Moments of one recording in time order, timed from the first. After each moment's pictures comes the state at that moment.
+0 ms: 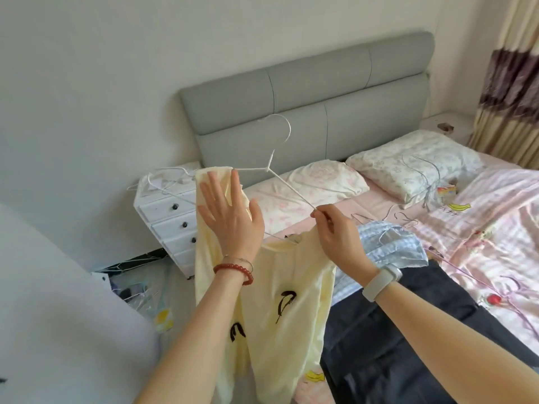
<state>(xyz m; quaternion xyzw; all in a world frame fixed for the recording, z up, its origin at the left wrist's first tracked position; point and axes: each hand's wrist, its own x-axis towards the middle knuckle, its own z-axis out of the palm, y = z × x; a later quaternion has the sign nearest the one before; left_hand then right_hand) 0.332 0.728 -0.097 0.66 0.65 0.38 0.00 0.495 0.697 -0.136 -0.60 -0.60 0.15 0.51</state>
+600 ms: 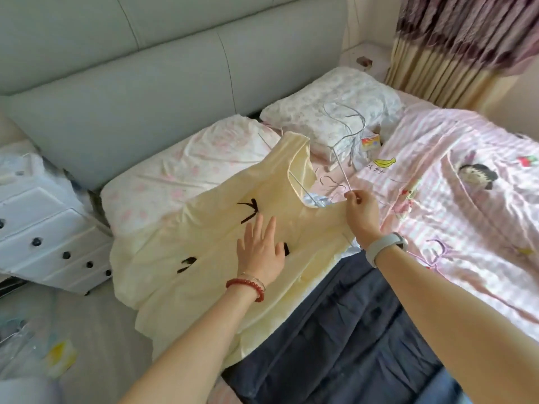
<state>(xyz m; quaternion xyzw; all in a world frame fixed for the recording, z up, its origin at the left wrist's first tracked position) 0.571 0.858 -0.303 0.83 0.51 0.01 0.23 0.780 0.836 -0.300 -0.82 -0.26 0.19 0.47</state>
